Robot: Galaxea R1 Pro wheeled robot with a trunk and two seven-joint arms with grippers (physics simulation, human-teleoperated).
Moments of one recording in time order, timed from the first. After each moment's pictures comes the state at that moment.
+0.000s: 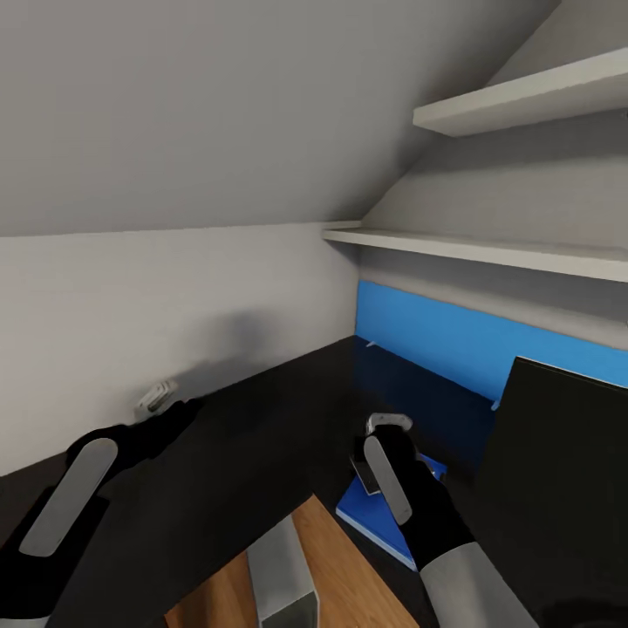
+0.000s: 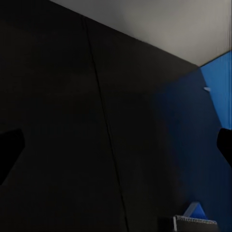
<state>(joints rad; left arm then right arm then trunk) -0.45 0.28 -0.13 -1.60 1.38 0.52 0.80 -0.61 0.17 0.23 -1.15 -0.42 0.93 -0.64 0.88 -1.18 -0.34</state>
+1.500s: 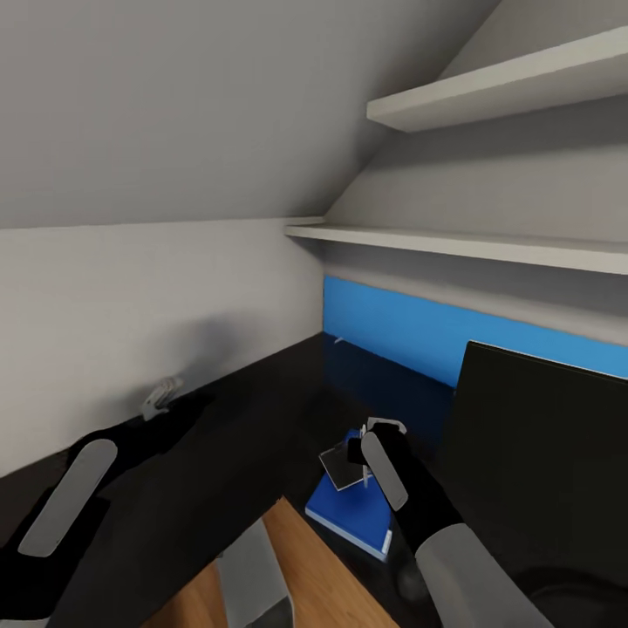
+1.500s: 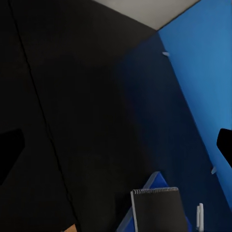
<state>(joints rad) -0.45 0.28 -0.14 -1.60 1.43 0.53 0.70 -0.67 0.17 0.22 -0.98 -0.54 0.84 -0.64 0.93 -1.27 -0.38</state>
